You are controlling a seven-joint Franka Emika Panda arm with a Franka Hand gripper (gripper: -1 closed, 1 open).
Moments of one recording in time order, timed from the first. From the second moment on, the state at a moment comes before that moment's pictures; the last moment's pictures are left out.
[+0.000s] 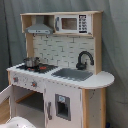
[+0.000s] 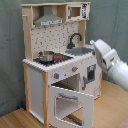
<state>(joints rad) -0.30 -1.20 1.34 -2.00 -0.92 2.16 0.43</state>
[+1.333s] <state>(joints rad) -0.37 -1.22 1.58 -1.91 -0.91 2.15 0.78</state>
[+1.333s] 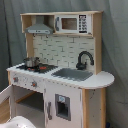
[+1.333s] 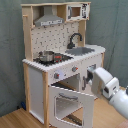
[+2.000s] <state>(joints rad) -0.46 -1.22 1.69 -1.83 -0.90 2.17 0.96</state>
